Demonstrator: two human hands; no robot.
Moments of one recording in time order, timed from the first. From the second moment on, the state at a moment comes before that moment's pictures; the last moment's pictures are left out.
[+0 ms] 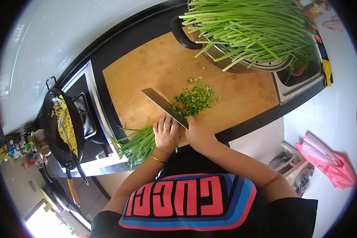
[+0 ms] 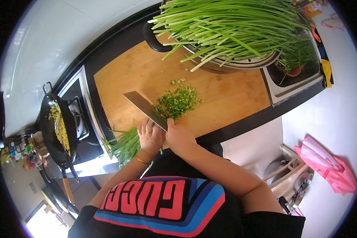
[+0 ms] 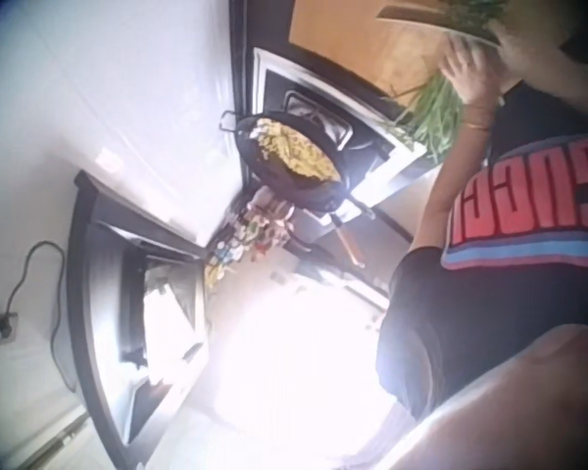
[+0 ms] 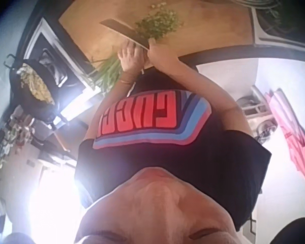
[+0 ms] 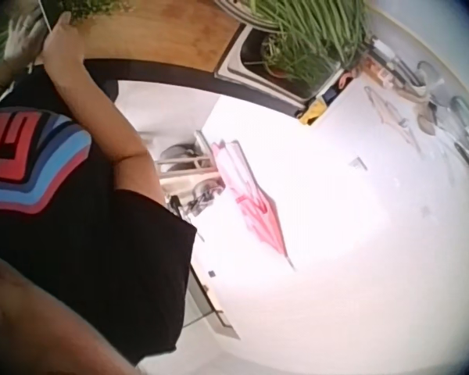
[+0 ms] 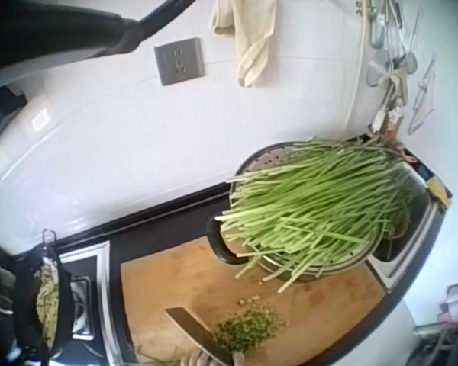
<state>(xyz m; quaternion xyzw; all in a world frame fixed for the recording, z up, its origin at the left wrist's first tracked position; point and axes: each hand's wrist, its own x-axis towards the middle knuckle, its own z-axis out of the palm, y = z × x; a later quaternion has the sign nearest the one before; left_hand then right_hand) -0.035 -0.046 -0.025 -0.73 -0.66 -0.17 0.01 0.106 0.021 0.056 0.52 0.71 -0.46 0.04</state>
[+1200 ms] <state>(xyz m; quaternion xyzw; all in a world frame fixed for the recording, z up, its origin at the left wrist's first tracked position) -0.036 -0.045 -0.024 -0.72 -0.67 -0.18 0.02 0.146 -0.009 0.087 0.54 0.69 -0.48 0.09</state>
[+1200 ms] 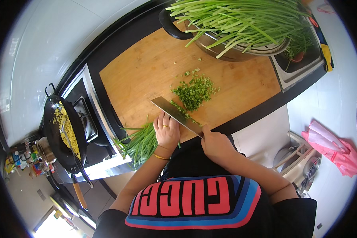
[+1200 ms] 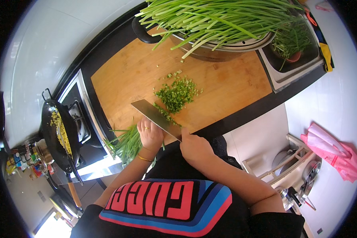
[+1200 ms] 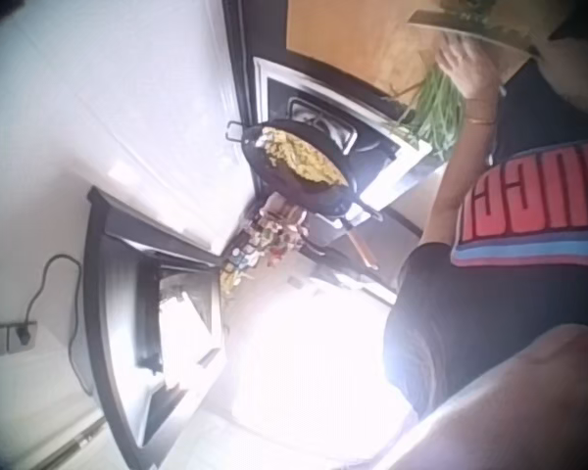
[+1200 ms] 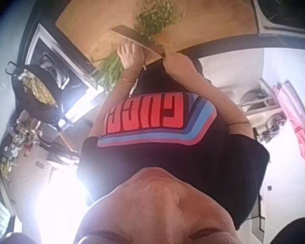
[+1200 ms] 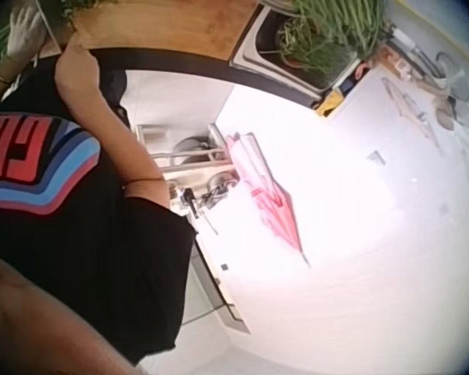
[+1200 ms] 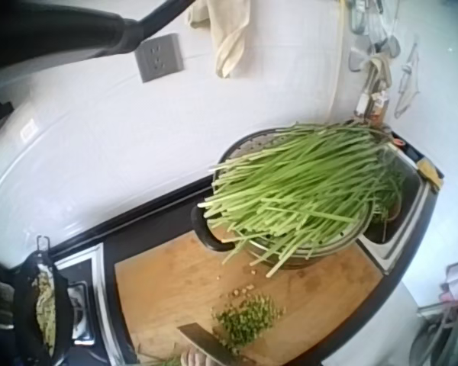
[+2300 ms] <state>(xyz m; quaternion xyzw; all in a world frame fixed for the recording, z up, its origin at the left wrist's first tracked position) -0.031 -0.045 -0.020 -0.70 -0.67 -0.23 0.04 0.122 0.031 0.046 0.56 0.72 -0.41 -0.03</state>
